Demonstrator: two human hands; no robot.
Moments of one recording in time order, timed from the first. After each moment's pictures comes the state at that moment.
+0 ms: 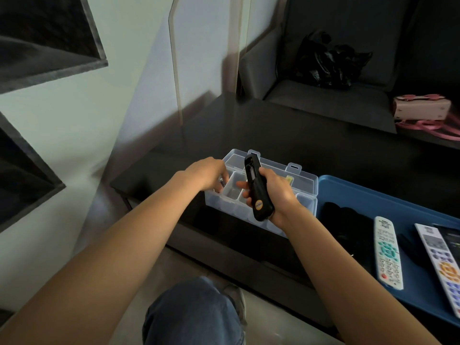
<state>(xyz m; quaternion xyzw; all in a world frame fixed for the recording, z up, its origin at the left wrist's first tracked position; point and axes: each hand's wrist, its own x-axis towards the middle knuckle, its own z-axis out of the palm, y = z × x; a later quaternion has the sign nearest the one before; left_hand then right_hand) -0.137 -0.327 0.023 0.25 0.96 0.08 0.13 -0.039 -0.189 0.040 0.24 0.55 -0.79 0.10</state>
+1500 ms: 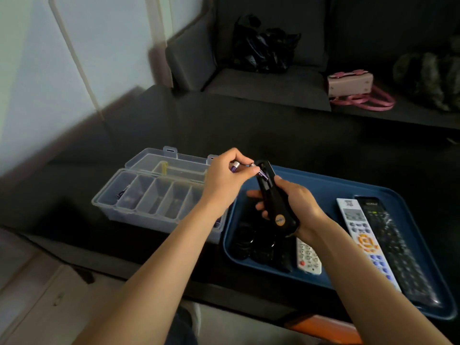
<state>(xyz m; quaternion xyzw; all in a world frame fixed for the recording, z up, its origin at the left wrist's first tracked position) -0.061 -0.119 0.004 0.20 0.75 0.63 0.02 0.020 -0.003 0.013 0.25 0.53 -0.81 0.02</state>
